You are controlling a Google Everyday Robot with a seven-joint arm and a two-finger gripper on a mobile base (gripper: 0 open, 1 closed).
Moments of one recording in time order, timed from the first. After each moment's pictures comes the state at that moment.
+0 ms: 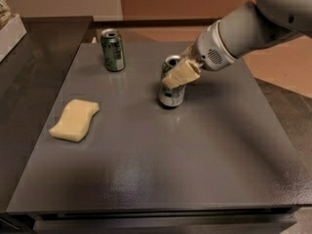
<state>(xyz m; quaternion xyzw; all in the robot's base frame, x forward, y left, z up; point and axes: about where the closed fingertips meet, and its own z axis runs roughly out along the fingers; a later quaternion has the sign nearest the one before) 0.558 -0.058 0.926 -0.52 0.77 0.18 0.34</state>
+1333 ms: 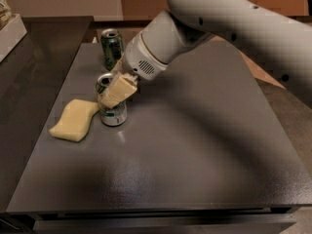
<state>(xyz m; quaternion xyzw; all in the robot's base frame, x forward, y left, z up) 0.516 0.094 0.910 -0.64 0.66 0.26 0.29</state>
